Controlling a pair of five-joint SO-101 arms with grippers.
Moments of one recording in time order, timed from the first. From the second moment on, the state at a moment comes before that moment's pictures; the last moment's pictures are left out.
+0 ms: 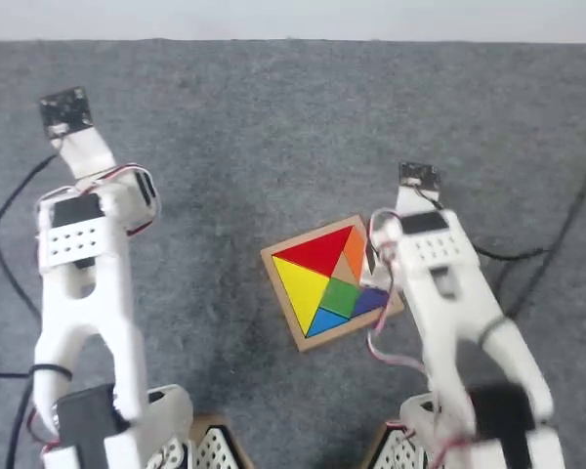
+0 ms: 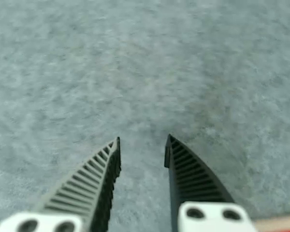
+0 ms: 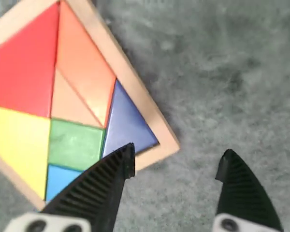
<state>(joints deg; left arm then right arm) -20.3 -15.6 33.1 50.7 11.0 -15.6 -19.4 42.9 67.8 -21.8</state>
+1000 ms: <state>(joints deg) -10.5 -66.0 80.0 41.4 -3.6 -3.4 -90.3 87.8 67.9 2.4</state>
